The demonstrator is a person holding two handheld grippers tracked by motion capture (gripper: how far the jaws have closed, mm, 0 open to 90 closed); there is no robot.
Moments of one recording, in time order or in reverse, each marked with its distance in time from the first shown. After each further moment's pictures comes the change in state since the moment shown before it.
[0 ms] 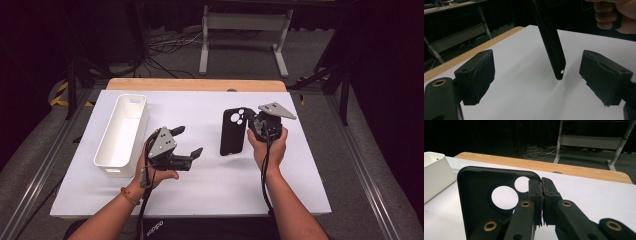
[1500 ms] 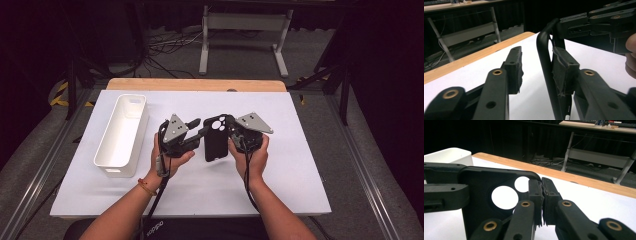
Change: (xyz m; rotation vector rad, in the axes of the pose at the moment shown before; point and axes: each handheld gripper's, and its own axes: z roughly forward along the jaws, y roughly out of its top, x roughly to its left) left arm 0.004 0.018 0.030 -0.015 0.095 -0.080; right arm 0.056 -0.014 -0.004 -0.075 0.041 -0.111
